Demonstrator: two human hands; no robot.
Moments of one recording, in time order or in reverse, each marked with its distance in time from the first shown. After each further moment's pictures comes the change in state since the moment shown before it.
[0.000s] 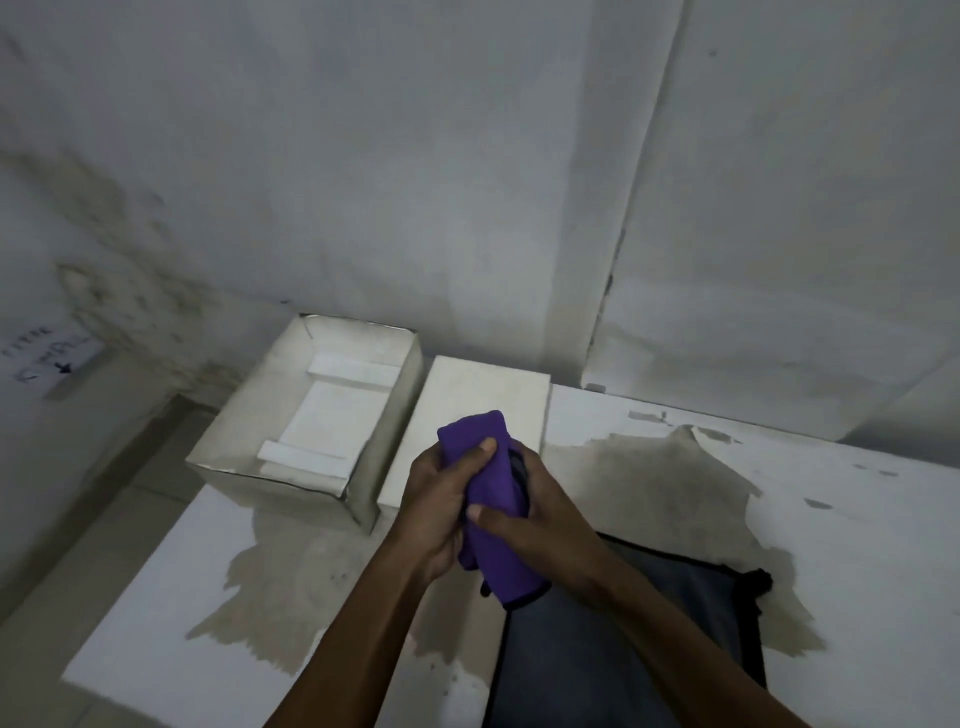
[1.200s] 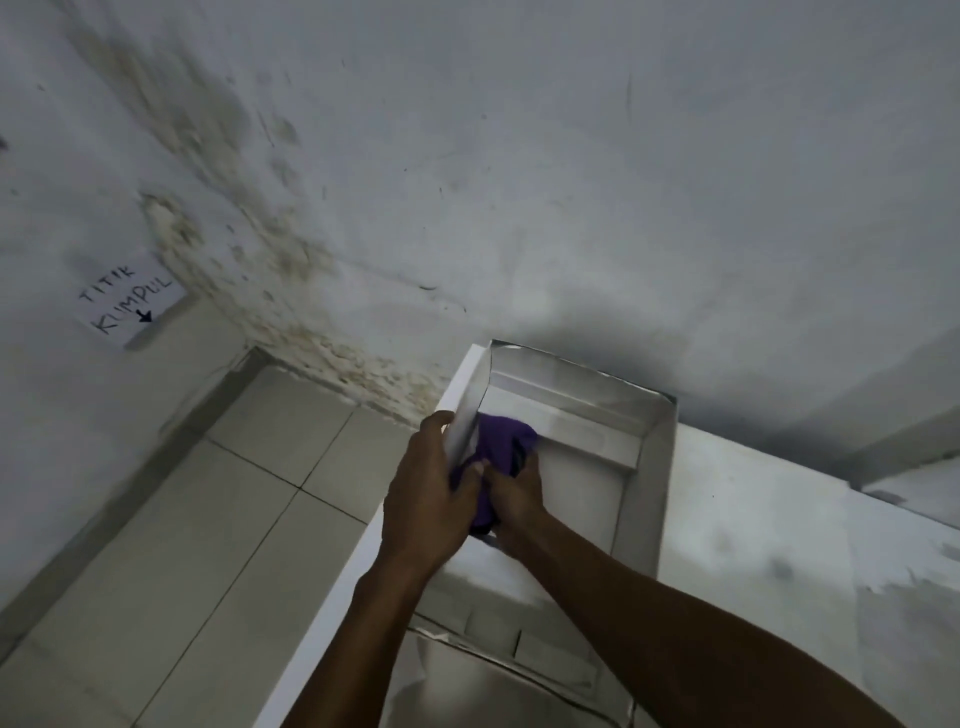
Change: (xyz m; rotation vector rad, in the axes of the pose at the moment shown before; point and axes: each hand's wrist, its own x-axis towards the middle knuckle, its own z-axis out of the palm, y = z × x) left_hand 0.179 0.144 -0.285 1.071 0.302 0.364; right_hand 0.351 0.077 0.271 0.449 0.348 0.548
